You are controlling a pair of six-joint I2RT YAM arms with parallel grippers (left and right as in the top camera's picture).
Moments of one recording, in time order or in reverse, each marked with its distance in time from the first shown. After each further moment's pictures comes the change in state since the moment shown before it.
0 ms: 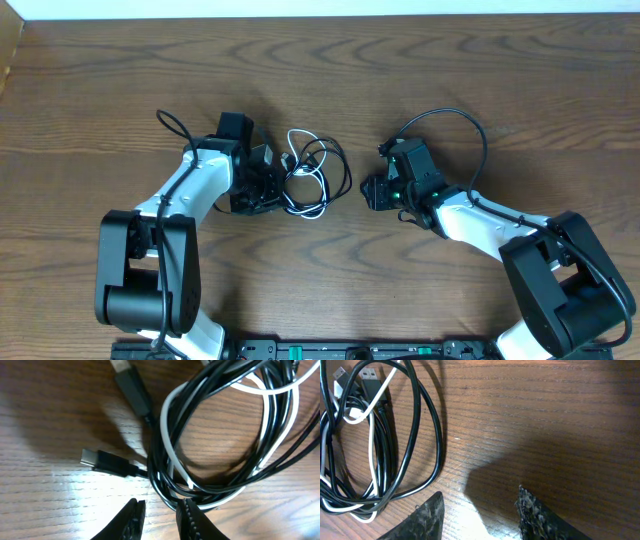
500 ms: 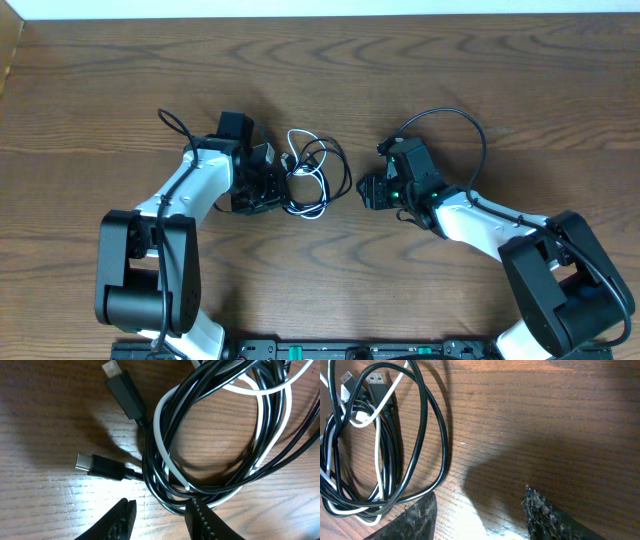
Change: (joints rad) left arm 0.000 0.000 0.000 0.010 0.007 0.018; right arm 0.002 0.003 0.001 0.019 0.001 0.002
